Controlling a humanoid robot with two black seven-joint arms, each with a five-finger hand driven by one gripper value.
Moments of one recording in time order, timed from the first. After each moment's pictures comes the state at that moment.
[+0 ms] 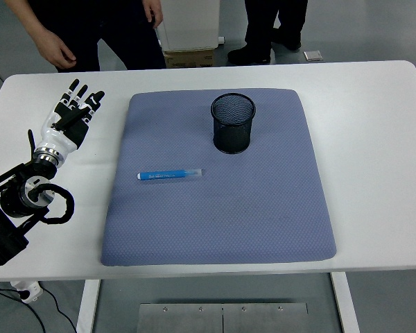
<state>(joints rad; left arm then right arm) -0.70 0.39 -0.60 -0.79 -0.17 -0.09 -0.39 -0.01 0.00 0.59 0.25 0.09 0.04 0.03</state>
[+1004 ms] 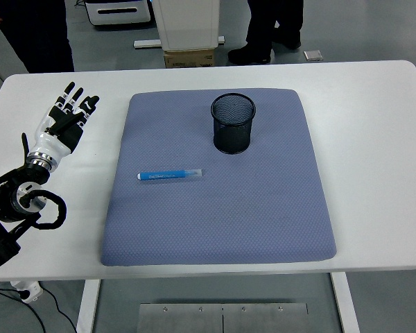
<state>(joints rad) -0.67 0.41 -0.60 -0.79 -0.14 -0.13 -0.40 -0.01 0.00 0.59 0.25 0.09 0.04 0.03</state>
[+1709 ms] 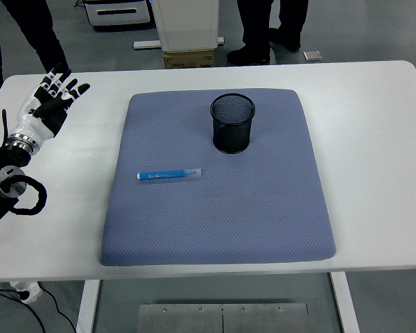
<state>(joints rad) -0.84 0.51 -0.39 -0.79 -0.10 -0.13 -0.39 -0.01 0.00 0.59 0.25 0.09 0.04 0.03</state>
